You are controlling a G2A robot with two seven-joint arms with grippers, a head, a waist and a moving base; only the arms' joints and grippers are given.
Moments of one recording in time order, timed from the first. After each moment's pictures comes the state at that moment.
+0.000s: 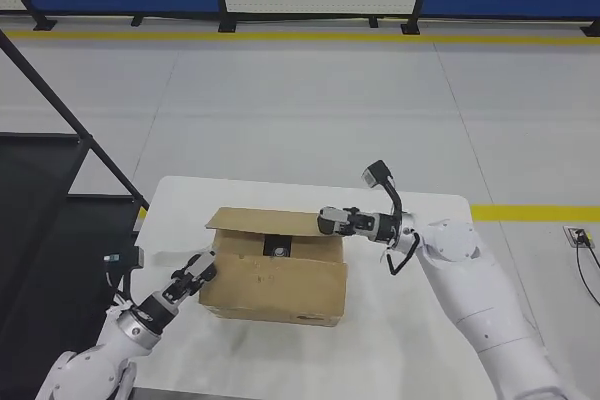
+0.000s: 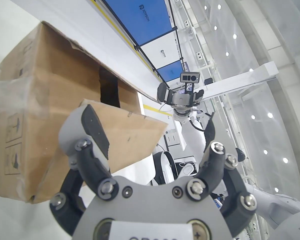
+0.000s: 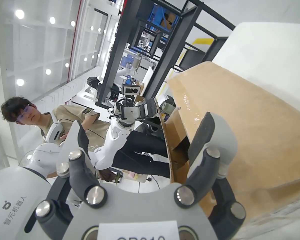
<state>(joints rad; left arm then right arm) 1.42 -1.07 -1.58 -1.86 -0.09 -0.23 -0.48 -0.52 -1.34 1.12 -0.98 0.29 -0.43 1.10</state>
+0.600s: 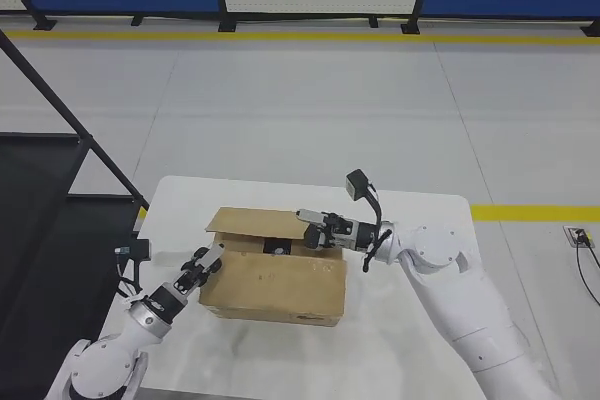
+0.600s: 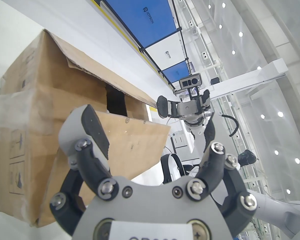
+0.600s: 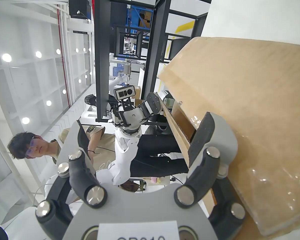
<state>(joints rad) 1.34 -1.08 -1.52 -1.80 -0.02 -0.23 -0.42 -0.60 -1.34 1.08 -1.17 0.26 -0.10 0.96</state>
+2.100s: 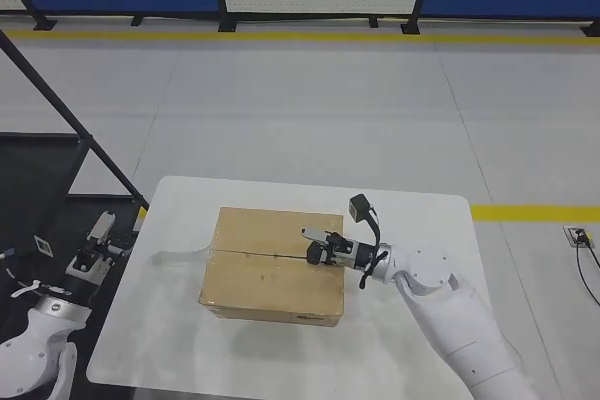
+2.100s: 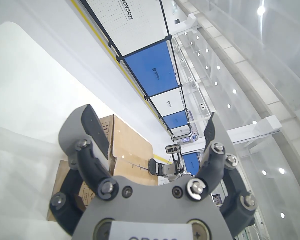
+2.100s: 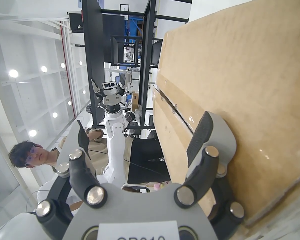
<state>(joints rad) 1.36 -1.06 -1.83 -1.70 -0.23 -0.18 -0.41 -0.66 -1.35 1.05 -1.06 0.28 -0.22 0.90</state>
